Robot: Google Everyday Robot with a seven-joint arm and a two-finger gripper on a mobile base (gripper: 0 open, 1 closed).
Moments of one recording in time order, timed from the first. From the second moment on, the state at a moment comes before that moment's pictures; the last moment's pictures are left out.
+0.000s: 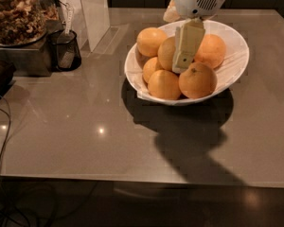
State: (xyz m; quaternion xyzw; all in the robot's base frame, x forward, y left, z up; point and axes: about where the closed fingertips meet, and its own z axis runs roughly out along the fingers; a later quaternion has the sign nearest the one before) arm 0.557 -0.082 0.984 -0.71 0.68 0.02 0.18
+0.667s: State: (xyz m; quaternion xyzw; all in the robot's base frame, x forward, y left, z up) arm 0.580 -0.101 0.967 -0.68 0.71 0.04 0.18
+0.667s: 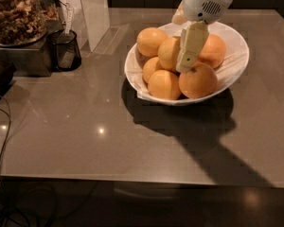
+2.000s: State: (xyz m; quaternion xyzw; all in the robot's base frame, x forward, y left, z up) arm 0.604 -0.090 0.950 -0.68 0.71 0.06 0.17
